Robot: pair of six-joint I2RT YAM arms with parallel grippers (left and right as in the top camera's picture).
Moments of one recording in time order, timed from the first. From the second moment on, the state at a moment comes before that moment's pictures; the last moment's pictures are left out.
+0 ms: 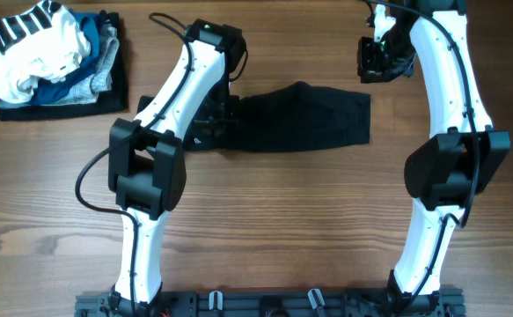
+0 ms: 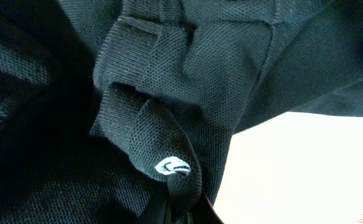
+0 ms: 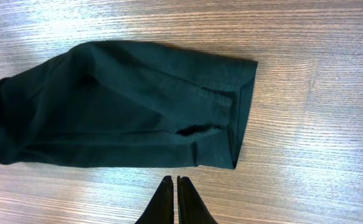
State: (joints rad) left arm -0.38 2.29 2.05 -1.59 0.00 -0.35; right arm 0.06 2.23 2.27 -1.52 -0.15 0.11
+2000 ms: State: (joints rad) left arm -0.07 2.29 2.06 -1.12 0.05 -0.40; right arm 0.06 2.24 2.25 -1.42 -0.19 0.10
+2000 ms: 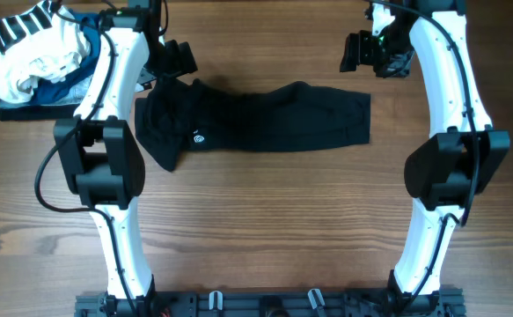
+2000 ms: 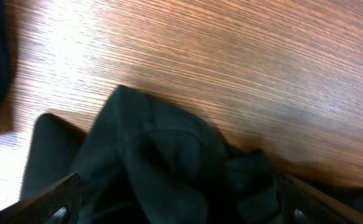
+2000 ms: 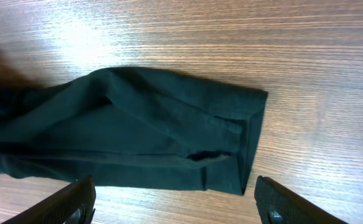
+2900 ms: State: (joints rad) left arm -0.24 2.19 2.08 -1.17 0.05 -0.40; right arm -0.23 2.48 2.20 -1.47 -0.37 0.08
